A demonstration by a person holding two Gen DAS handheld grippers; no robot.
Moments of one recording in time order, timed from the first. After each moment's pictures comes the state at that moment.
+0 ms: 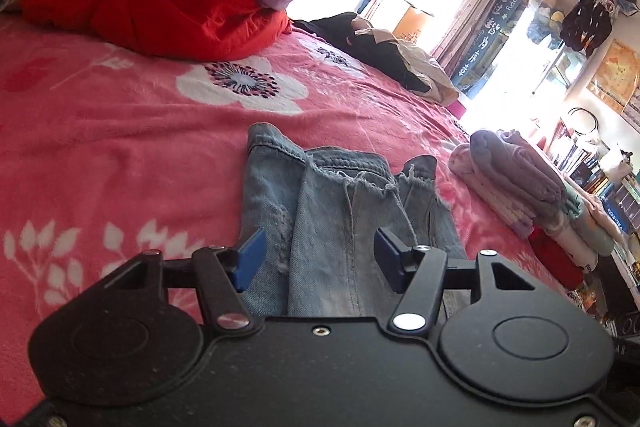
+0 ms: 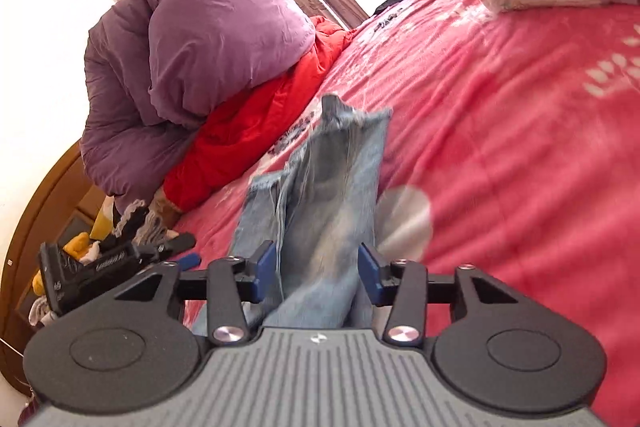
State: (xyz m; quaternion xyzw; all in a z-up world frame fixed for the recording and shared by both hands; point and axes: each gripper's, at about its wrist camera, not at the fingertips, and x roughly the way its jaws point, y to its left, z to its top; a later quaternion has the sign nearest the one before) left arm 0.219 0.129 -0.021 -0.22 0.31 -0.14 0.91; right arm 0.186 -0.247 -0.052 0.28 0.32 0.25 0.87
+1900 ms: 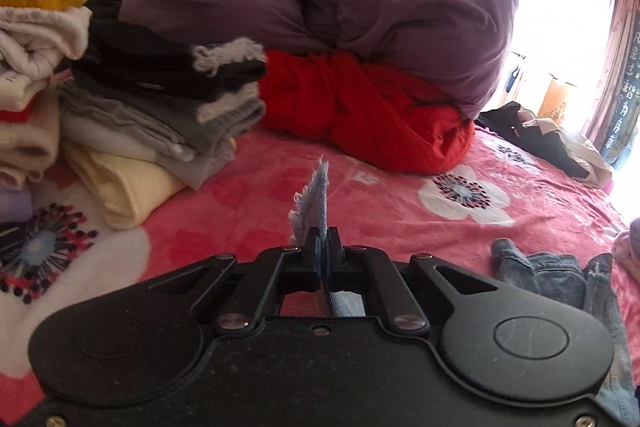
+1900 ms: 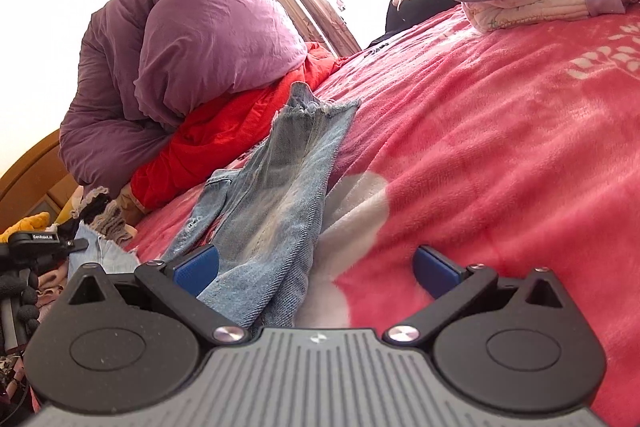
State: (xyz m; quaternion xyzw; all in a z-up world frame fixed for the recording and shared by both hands) left arm 0.164 0.271 0.009 -0.15 0.23 0.14 0.95; right arm 0.189 -0.237 -0.110 0.25 0.25 0.23 0.90
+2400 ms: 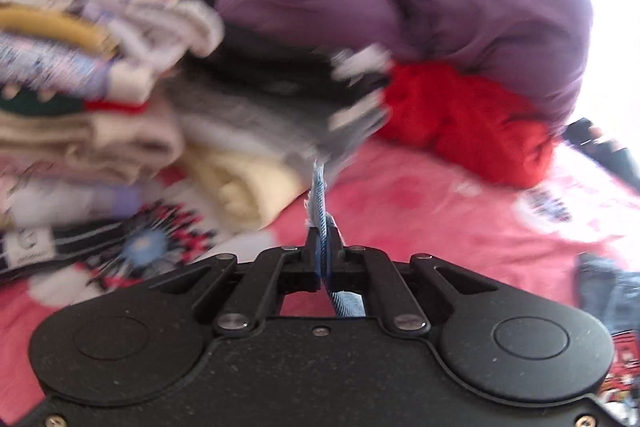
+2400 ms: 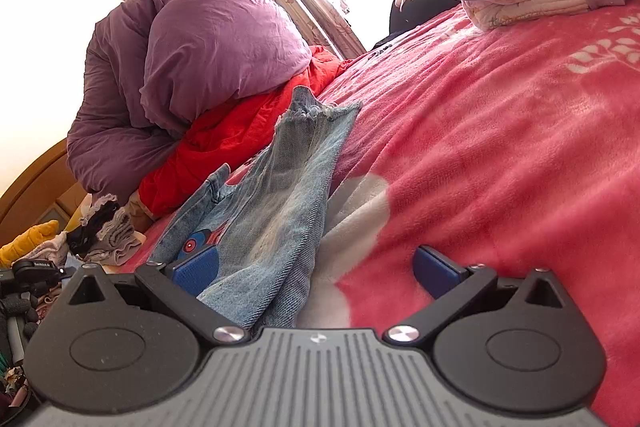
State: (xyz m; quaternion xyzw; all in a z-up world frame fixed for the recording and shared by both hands) left arm 0.143 0.318 -0.004 -0.15 0.26 0.27 0.91; right arm 0.188 -0.240 -0.112 0.26 0.25 0.24 0.90
